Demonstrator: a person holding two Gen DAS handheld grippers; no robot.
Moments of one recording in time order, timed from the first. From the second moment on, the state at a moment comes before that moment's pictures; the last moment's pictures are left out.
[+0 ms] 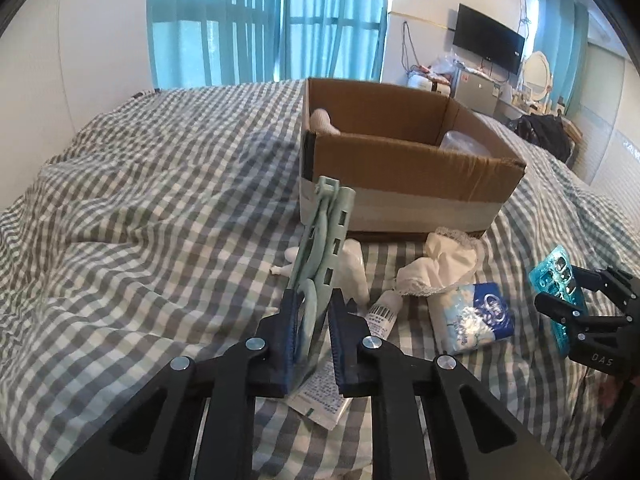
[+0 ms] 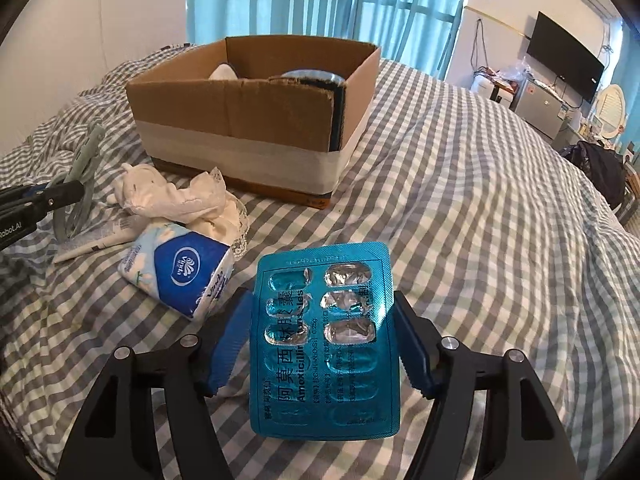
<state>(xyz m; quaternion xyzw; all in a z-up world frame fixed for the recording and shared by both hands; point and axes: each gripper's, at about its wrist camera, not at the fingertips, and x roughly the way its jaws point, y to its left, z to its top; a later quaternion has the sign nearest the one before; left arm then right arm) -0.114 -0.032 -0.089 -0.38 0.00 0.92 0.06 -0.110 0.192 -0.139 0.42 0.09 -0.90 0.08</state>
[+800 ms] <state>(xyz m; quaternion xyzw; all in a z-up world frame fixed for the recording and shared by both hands) -0.084 -0.004 -0.006 -0.32 -0.03 0.94 0.10 -0.067 0.179 -0.014 0.32 0.07 -0.94 0.09</state>
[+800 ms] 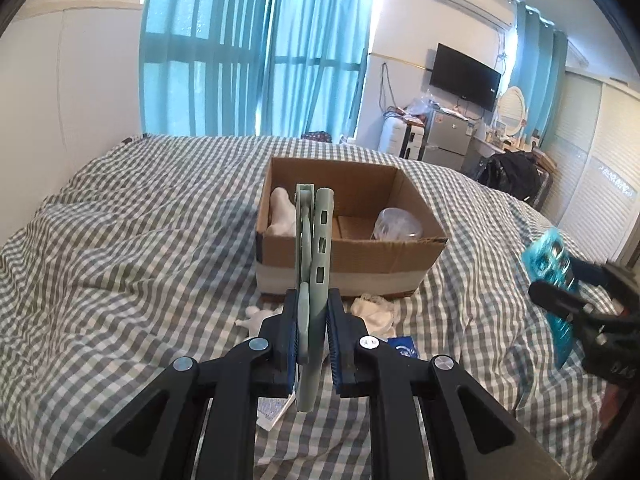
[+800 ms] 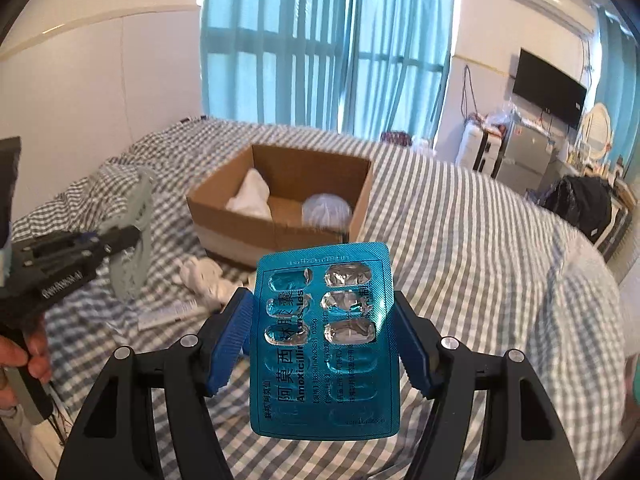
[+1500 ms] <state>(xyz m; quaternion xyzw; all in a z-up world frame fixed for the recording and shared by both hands) -0.172 0.000 0.040 -0.30 -0.04 0.95 0.10 -0.150 0.155 0.050 0.27 0.08 -0.95 0.13</state>
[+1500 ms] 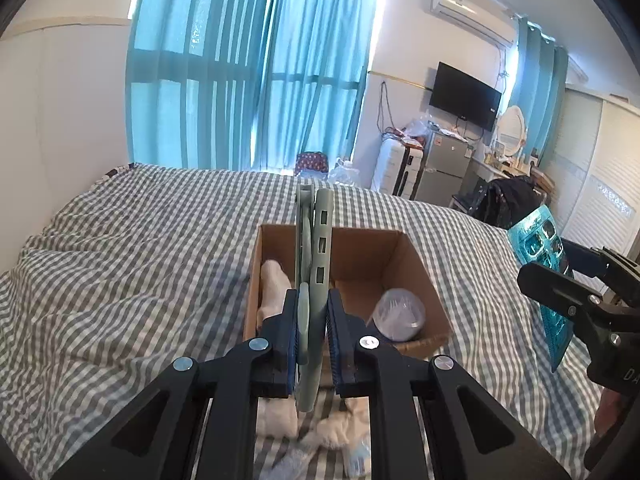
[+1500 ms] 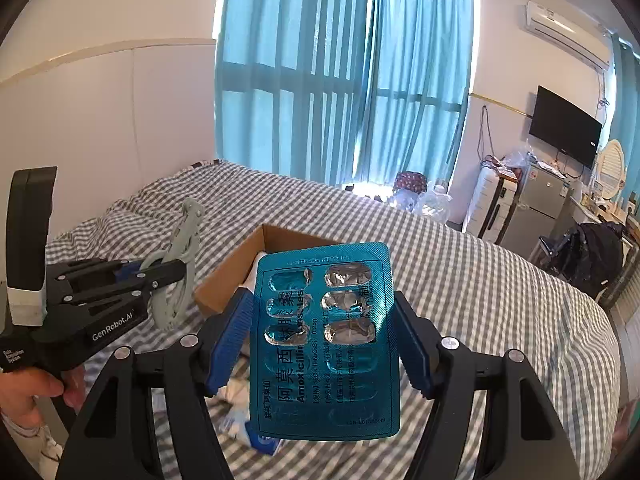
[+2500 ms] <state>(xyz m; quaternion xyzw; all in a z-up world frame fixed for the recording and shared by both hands) -0.306 0.039 -0.037 -0.35 0.01 0.93 0.13 -0.343 0.143 -0.037 0.32 0.05 -0.94 0.13</state>
